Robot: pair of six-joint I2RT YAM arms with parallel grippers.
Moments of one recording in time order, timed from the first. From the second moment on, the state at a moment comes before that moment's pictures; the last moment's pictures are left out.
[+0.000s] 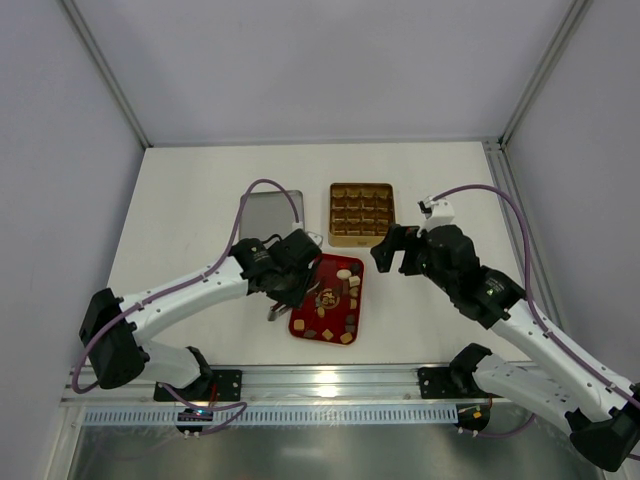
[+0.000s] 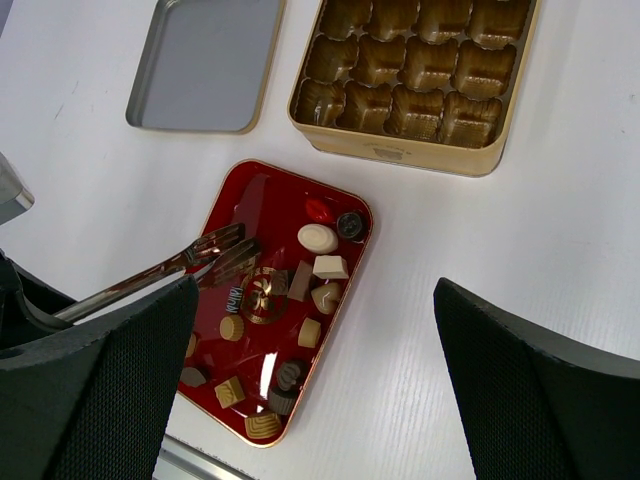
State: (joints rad) left arm -0.96 1.37 1.13 -0.94 -0.11 -0.50; right arm 0.67 0.82 0.81 -0.45 0.20 0.49
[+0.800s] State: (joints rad) left arm -0.96 1.37 1.19 -0.98 -0.14 -0.50; right arm 0.67 0.82 0.80 -0.45 0.20 0.49
